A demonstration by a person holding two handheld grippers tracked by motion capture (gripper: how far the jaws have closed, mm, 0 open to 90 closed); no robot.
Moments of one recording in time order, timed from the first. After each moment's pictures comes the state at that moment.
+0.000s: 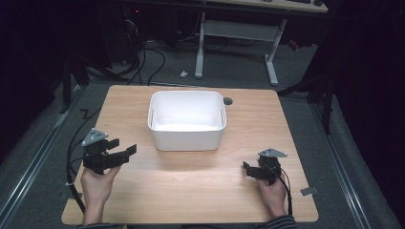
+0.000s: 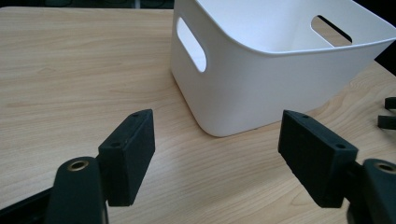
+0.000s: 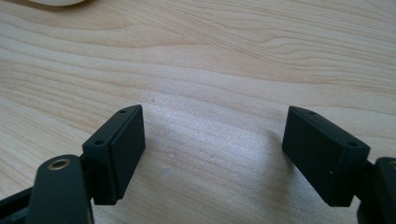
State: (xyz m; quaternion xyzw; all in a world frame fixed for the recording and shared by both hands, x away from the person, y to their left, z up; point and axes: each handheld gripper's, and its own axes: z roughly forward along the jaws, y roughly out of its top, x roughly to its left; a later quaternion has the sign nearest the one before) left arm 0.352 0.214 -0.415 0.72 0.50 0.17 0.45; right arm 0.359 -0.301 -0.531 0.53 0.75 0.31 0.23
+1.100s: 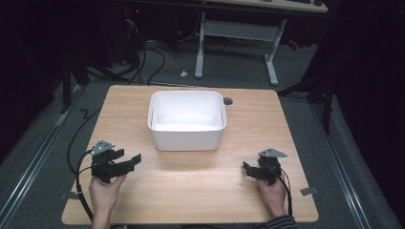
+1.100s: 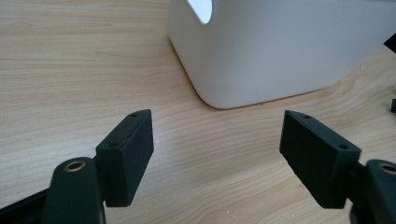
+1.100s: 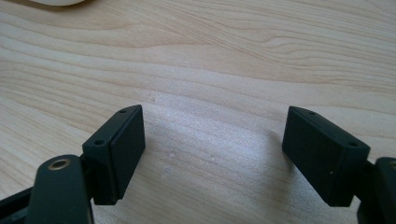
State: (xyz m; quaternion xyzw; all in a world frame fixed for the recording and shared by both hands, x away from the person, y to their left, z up) left arm 0.348 0.207 -0.458 0.72 0.52 0.14 0.45; right arm 0.358 -0.301 -0.531 0.53 0.75 0.31 0.23
